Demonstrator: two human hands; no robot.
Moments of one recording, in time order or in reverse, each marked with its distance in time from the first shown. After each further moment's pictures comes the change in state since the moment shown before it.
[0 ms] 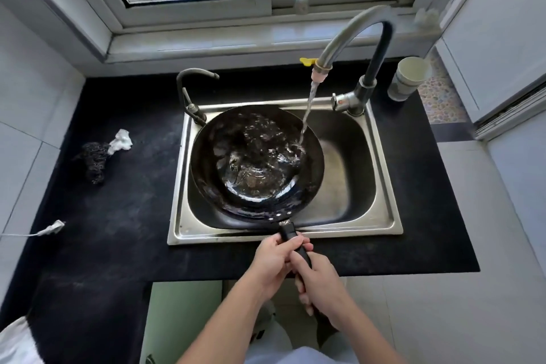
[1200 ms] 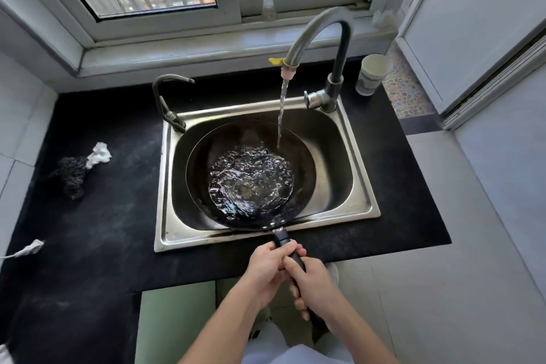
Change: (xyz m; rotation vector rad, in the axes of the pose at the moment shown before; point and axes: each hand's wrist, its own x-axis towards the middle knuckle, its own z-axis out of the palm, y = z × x) left_hand -0.021 -0.016 0.006 0.046 -0.015 -0.071; right_hand -0.028 0.014 0.003 0.069 0.044 0.034
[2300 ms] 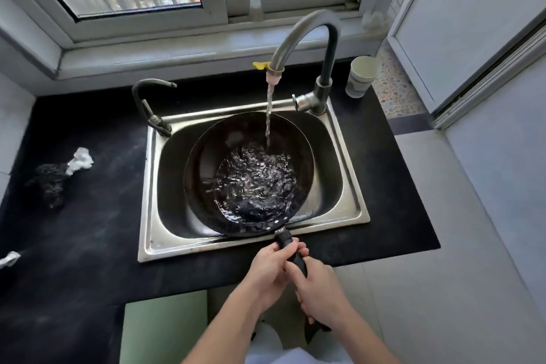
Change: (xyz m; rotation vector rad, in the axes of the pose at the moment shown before) left_hand 0.025 -0.006 0.022 -0.197 -0.091 -0.055; right_hand 0.011 0.006 -0.030 -0.356 0.169 -0.130
